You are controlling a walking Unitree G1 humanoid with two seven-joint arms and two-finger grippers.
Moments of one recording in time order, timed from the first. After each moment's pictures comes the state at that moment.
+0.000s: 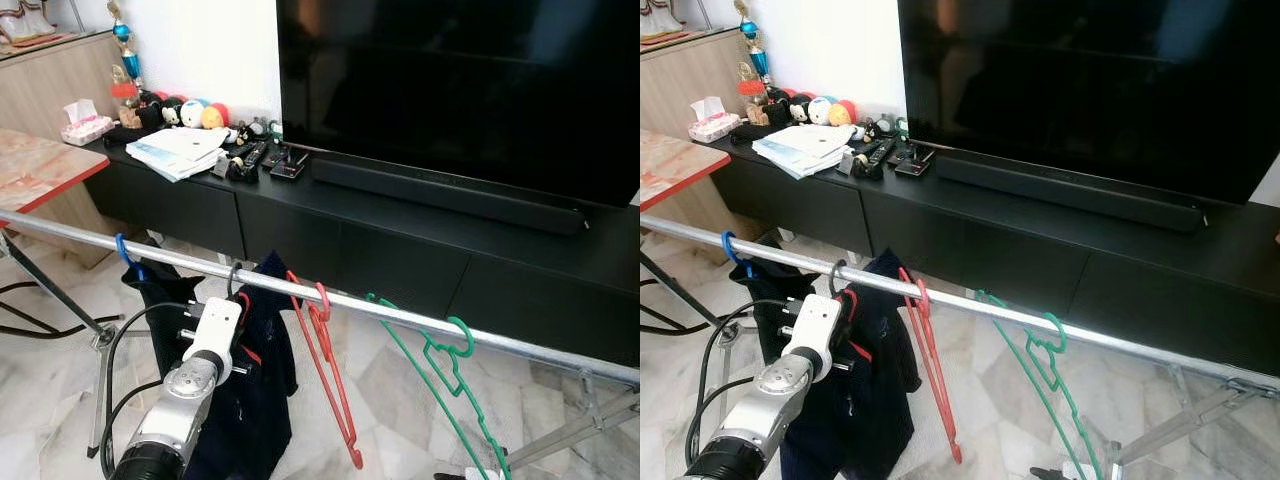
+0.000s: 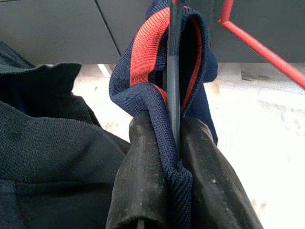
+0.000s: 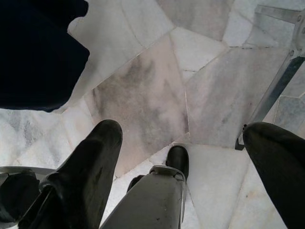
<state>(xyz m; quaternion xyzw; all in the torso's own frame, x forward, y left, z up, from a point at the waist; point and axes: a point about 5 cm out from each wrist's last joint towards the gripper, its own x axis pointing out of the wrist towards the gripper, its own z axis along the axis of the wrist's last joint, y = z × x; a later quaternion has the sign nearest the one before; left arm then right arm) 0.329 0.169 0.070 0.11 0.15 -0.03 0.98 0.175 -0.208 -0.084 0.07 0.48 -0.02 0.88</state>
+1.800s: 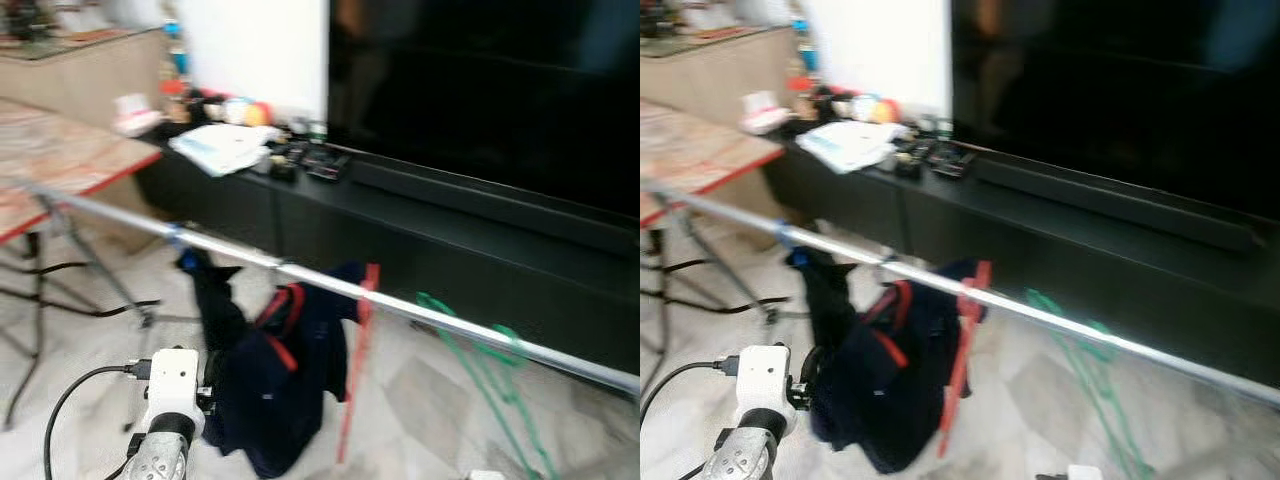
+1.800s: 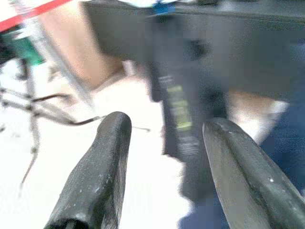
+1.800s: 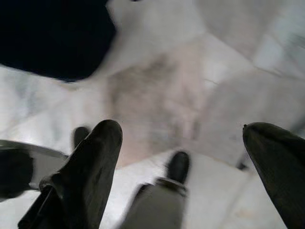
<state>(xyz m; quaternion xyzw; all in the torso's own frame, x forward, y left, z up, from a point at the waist) 0.235 0.185 0.077 0.05 0.06 0.07 0.99 0.175 -0.213 -0.083 0.03 0.49 0.01 0.87</state>
